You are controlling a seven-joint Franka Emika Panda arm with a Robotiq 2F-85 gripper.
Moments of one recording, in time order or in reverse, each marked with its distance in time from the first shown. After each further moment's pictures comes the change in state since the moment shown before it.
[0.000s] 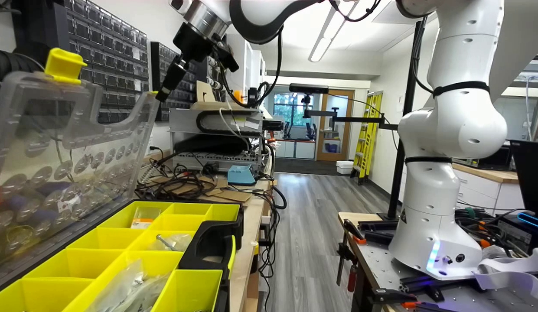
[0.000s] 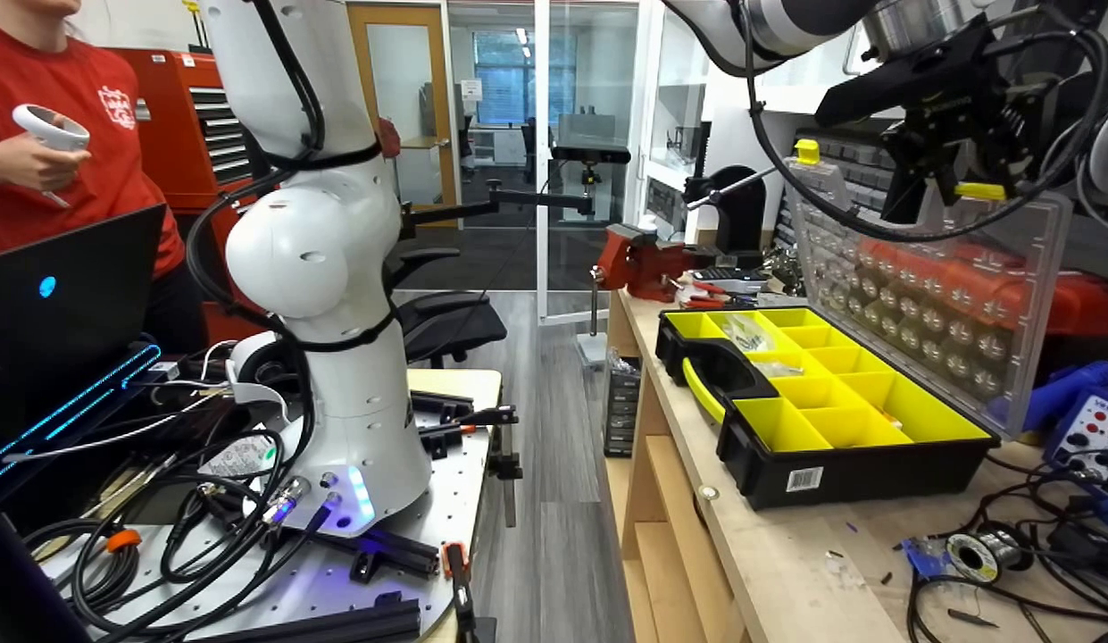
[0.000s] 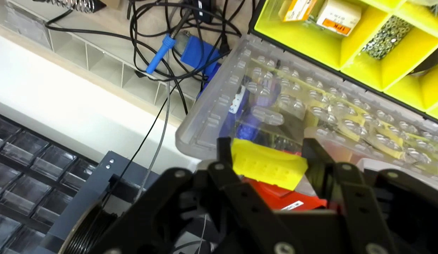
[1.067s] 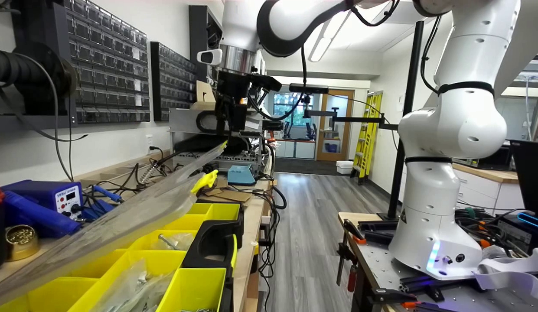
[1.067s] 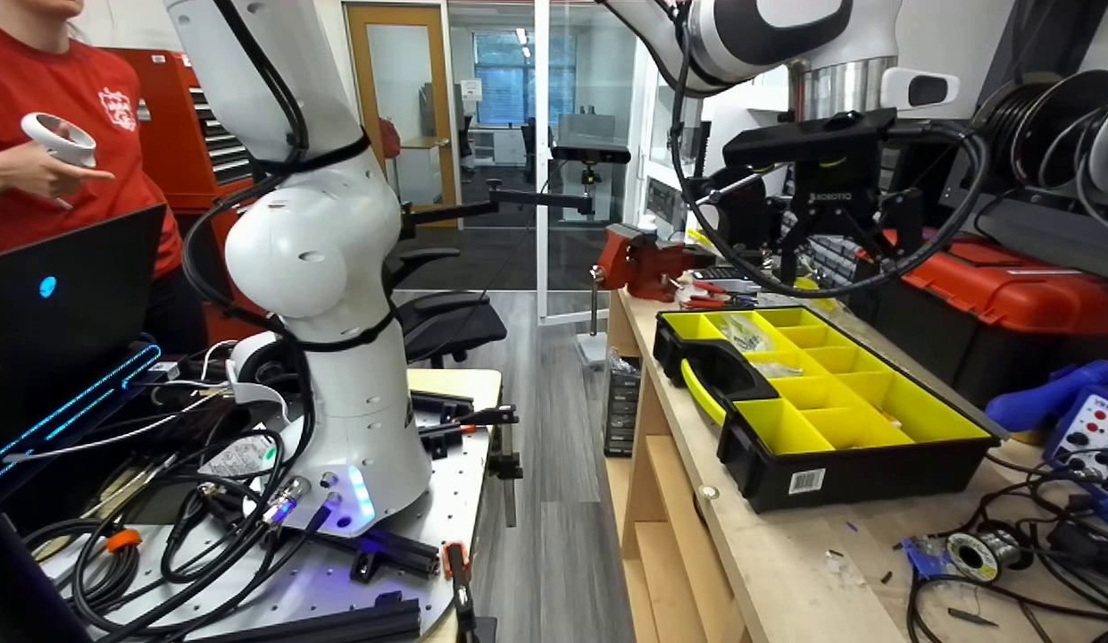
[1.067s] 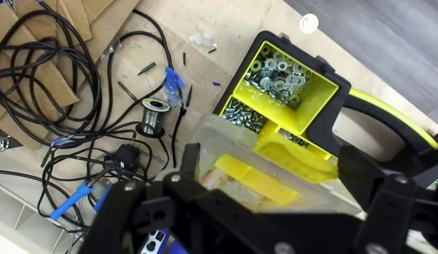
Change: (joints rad) arm -0.008 -0.125 -0.007 -0.207 0.013 -0.373 -0.192
